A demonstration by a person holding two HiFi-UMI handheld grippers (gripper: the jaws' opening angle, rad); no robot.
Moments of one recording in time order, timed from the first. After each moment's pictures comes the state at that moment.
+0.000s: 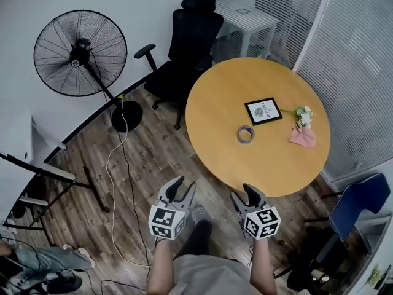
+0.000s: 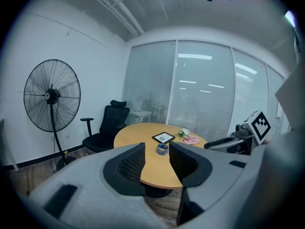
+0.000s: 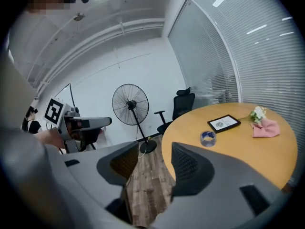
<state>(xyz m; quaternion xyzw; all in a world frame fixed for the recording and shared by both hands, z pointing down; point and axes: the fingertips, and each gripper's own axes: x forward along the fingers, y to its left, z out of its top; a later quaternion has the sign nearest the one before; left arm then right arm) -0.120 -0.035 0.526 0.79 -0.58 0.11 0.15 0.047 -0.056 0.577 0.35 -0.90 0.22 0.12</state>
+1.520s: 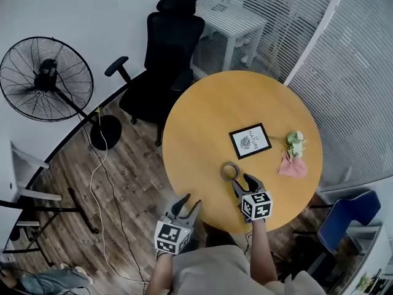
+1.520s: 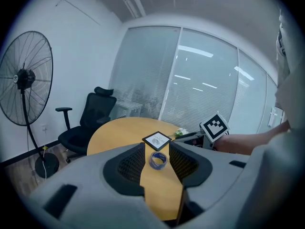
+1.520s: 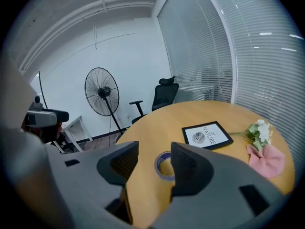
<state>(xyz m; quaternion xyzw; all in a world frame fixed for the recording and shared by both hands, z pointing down) -0.077 -0.226 0.563 0.82 -0.51 0.12 0.21 0.075 -0.335 0.648 0.41 -0.85 0.23 0.23</state>
